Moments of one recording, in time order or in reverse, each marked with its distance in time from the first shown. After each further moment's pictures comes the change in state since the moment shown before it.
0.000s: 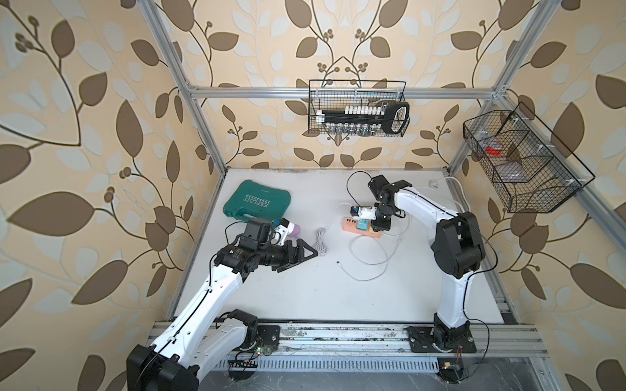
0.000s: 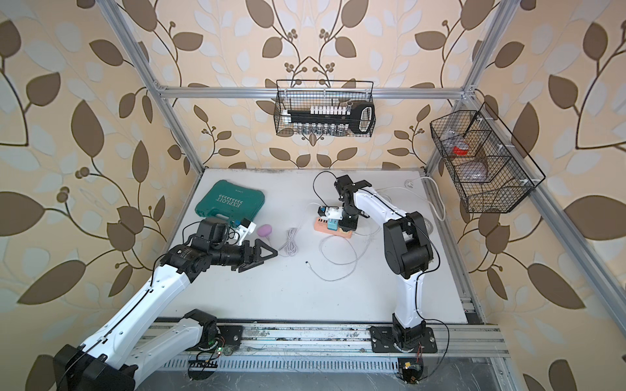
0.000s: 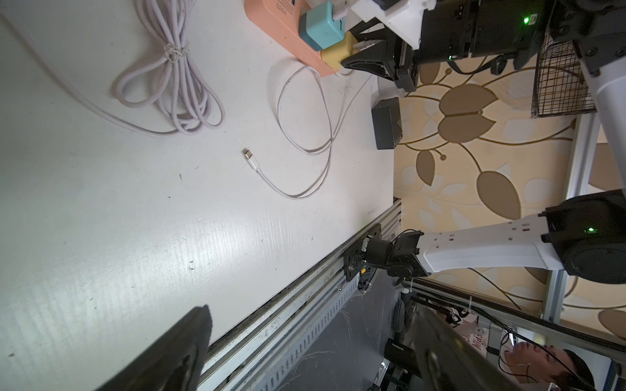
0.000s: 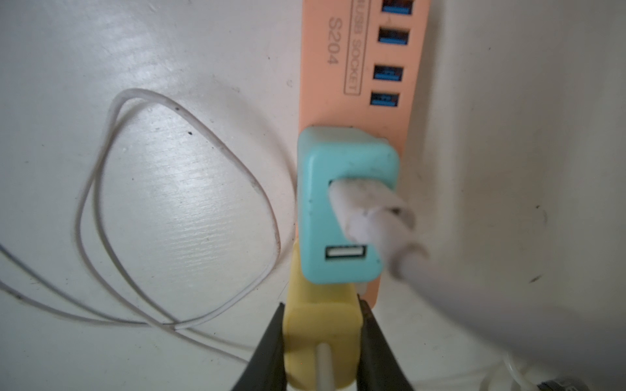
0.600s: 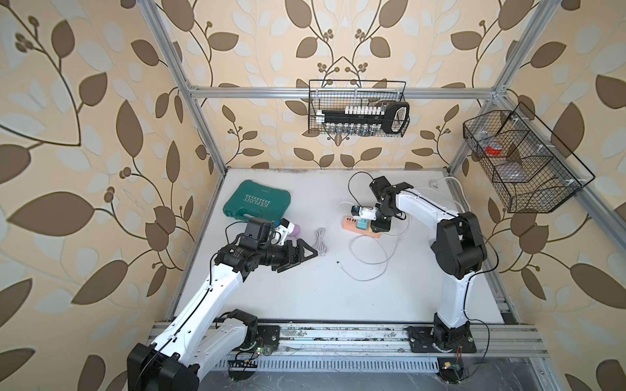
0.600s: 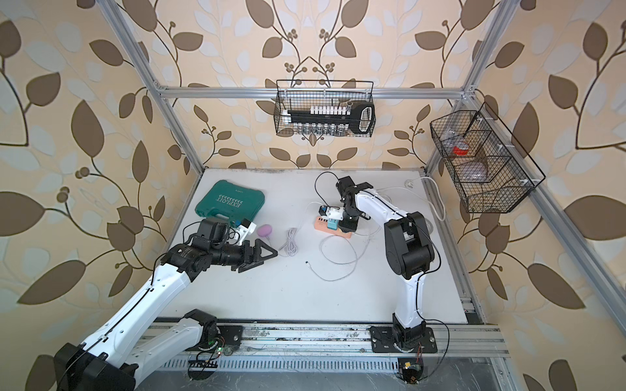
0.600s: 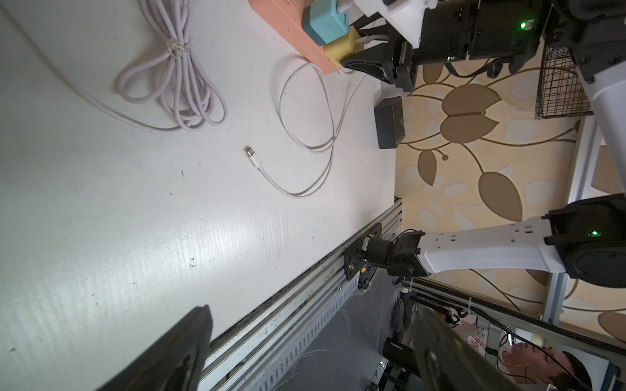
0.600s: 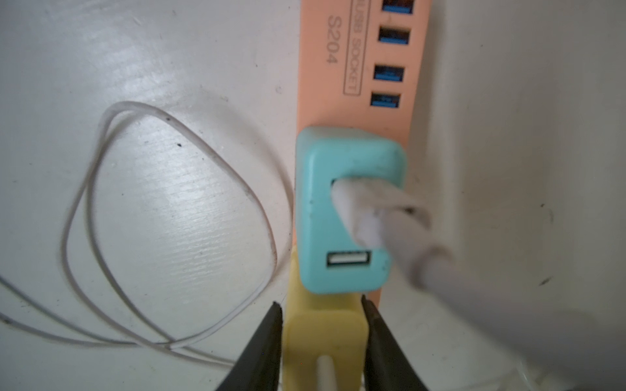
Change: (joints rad) left arm 0.000 0.008 0.006 -0.012 -0.002 -0.002; right arm -0.011 -0.017 -0.043 0.061 -0.023 0.036
